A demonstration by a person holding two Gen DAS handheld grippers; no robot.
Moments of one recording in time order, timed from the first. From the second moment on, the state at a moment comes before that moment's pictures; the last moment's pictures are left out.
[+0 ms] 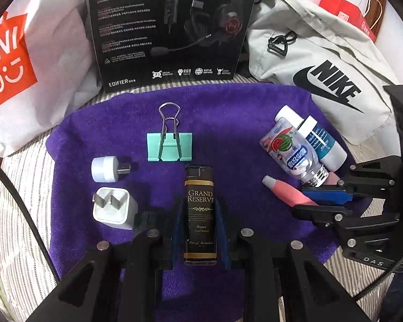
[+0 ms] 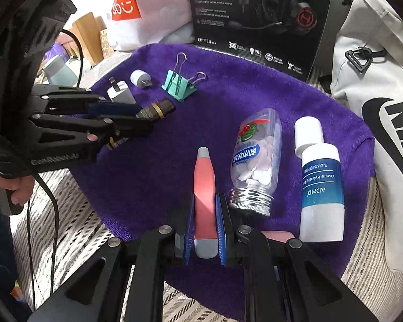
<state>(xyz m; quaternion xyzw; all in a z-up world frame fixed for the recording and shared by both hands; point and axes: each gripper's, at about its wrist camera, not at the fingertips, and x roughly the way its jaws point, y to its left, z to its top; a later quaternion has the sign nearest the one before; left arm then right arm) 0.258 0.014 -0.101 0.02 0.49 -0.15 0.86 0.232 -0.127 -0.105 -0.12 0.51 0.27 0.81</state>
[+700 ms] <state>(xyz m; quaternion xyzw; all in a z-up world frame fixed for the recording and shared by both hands) 0.255 0.012 -0.106 0.03 0.49 -0.15 0.86 0.225 -0.127 -0.105 -0.12 0.50 0.28 0.81</state>
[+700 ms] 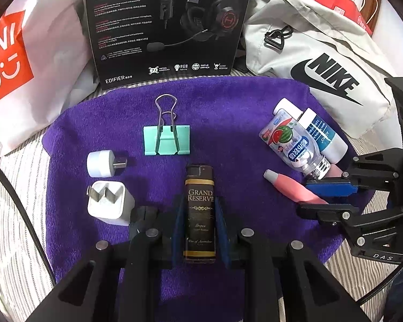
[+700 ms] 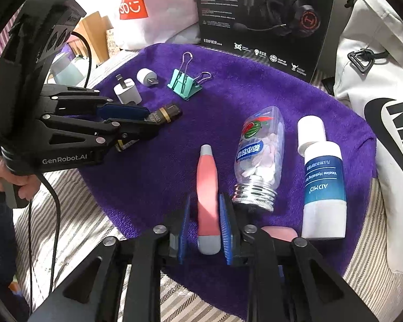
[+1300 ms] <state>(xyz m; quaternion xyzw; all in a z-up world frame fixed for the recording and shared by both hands) 0.246 0.012 -0.106 0.03 0.49 -0.16 0.86 0.219 -0.135 -0.095 -0.12 0.51 0.27 0.81</state>
